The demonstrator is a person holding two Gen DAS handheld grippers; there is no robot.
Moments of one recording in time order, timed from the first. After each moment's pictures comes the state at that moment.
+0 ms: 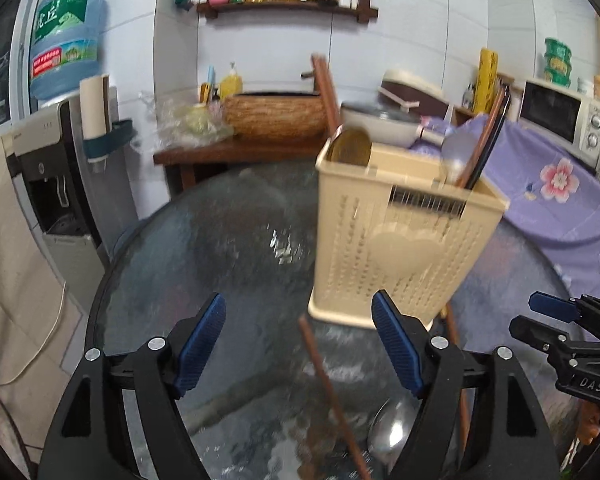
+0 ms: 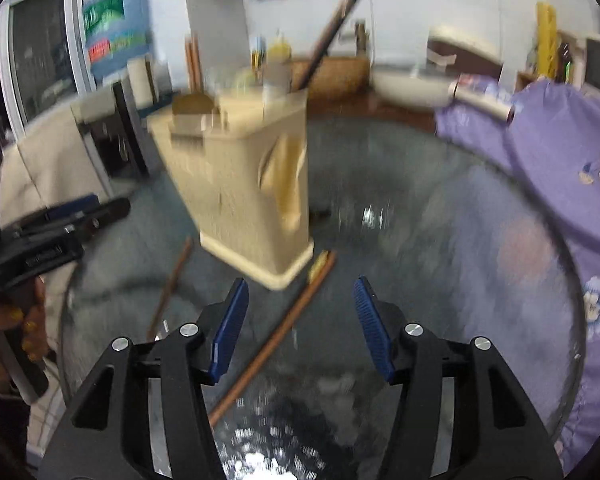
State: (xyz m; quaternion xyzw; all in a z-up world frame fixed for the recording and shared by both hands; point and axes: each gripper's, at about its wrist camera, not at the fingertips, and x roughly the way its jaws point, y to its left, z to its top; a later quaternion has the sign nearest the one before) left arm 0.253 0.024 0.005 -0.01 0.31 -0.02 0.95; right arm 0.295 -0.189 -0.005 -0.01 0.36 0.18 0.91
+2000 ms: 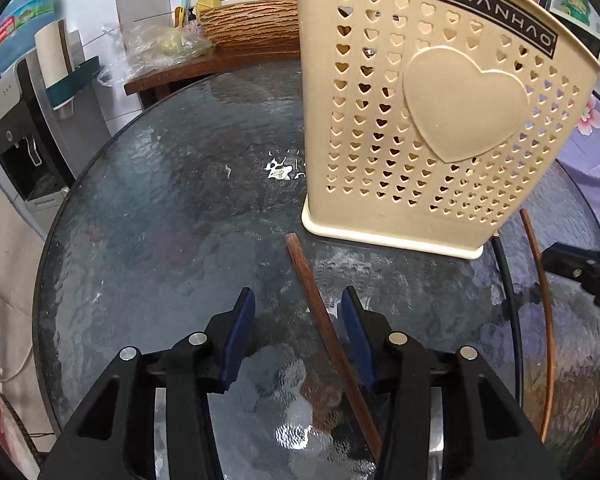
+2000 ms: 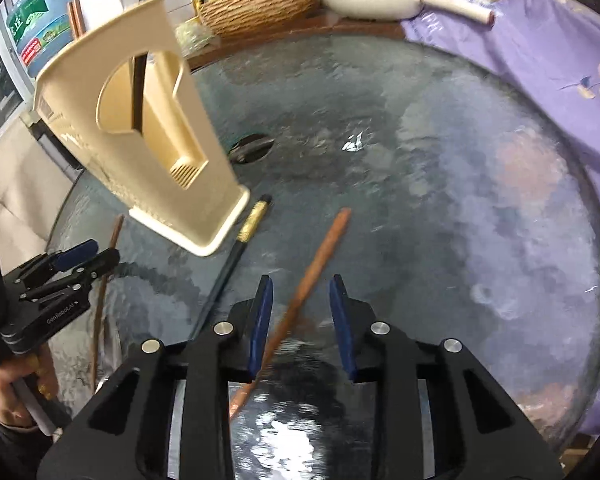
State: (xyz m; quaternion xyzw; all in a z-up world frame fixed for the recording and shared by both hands) left arm 0.300 0.006 -0.066 0.02 0.44 -0.02 0.90; right arm 0.358 -0.216 -0.051 0.04 0.47 0.12 0.87
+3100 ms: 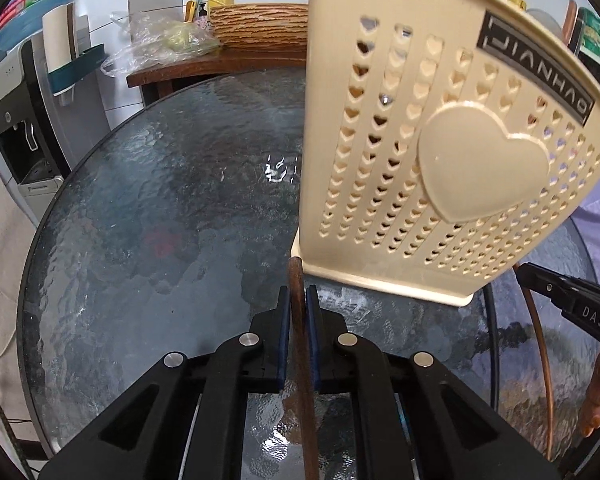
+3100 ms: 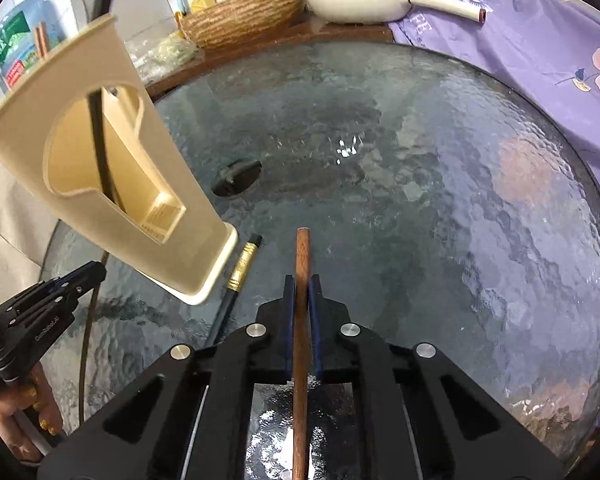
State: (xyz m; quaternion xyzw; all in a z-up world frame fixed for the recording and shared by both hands) left arm 0.321 0.008 -0.054 -0.03 0.43 -0.02 0.90; right arm 0.390 -0.211 -0.056 0.07 0.46 0.10 0.88
